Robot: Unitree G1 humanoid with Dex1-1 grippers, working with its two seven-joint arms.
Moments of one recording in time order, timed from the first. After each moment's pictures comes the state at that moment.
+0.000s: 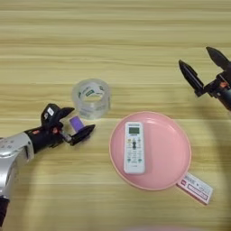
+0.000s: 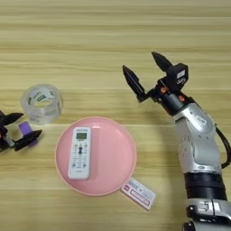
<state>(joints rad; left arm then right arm) -0.06 0.48 0.02 0.18 -0.32 0.19 -0.84 -0.27 -0.28 -0.15 0.10 0.43 -0.10 0.68</state>
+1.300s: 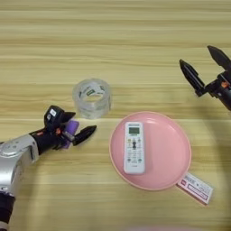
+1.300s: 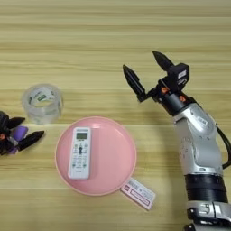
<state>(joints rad) -0.08 0.44 0.03 0.22 -0.32 0.26 -0.81 -0.27 -0.28 -0.15 0.07 0.43 -0.10 0.67</state>
